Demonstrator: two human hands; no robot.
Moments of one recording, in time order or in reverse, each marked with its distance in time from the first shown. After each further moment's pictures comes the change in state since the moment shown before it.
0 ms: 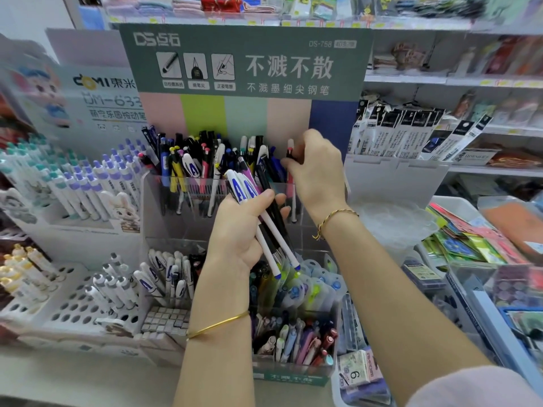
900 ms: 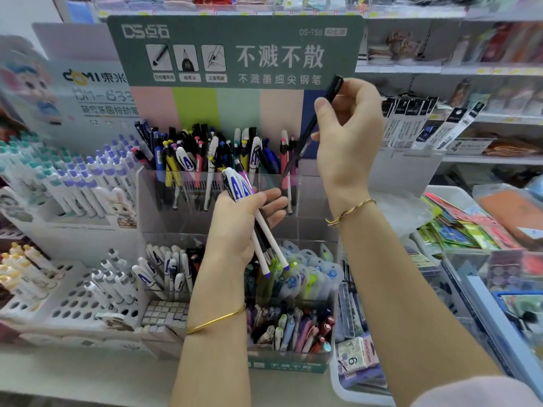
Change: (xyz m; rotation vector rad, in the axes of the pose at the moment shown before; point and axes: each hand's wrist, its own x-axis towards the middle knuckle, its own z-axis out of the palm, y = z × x) left_hand -0.004 -0.005 -0.004 0.107 -0.014 0.009; right_hand -0.004 -0.014 -0.034 0.613 0.454 -0.007
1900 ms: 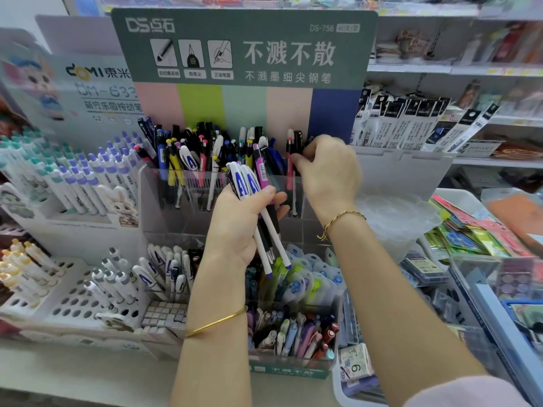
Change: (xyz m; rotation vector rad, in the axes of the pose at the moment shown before) left_hand 0.011 0.000 -0.006 0.034 -0.032 0.062; right_hand -0.011 0.035 0.009 -0.848 -0.395 0.083
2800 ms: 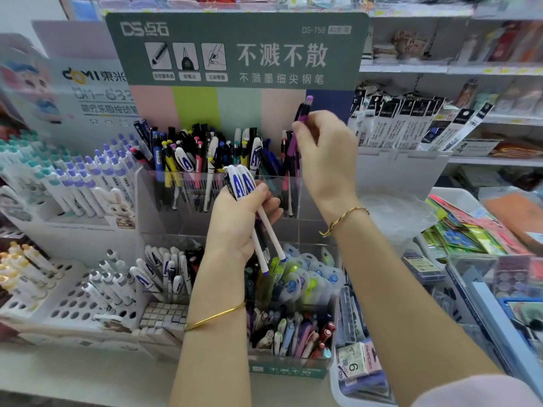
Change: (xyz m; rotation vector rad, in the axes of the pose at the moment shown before) left_hand 0.001 -0.003 0.005 0.017 0.073 -0.019; right_hand 0.001 -0.009 -0.012 0.480 0.194 -0.190
